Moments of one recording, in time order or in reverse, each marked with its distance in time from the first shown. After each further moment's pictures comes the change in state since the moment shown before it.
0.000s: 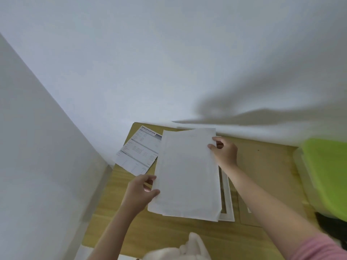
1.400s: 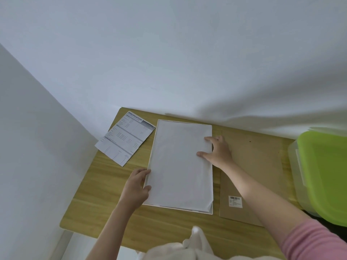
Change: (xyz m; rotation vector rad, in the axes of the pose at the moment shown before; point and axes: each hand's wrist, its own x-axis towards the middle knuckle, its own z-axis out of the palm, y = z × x) left_hand 0.003 -0.012 0.075 0.092 -0.005 -0.068; right_hand 0.023 0.075 -0.021 -0.373 -0.411 -0.008
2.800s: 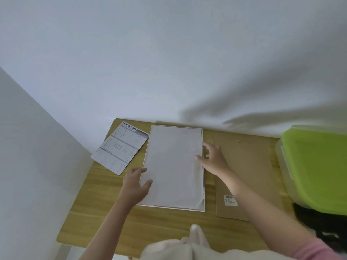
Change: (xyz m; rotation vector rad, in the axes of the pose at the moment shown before) left_hand 0.014 0.021 -0.010 0.096 0.037 0.018; right_hand -0.040 -0.015 -0.017 0.204 -0.028 0.050
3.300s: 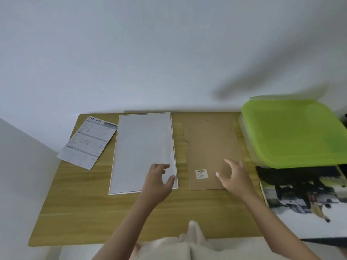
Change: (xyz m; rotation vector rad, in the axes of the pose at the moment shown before) left_hand -0.067 0.093 0.090 -0.083 -0.170 0.236; right_hand -0.144 0.121 -0.056 -0.124 0.190 0.254
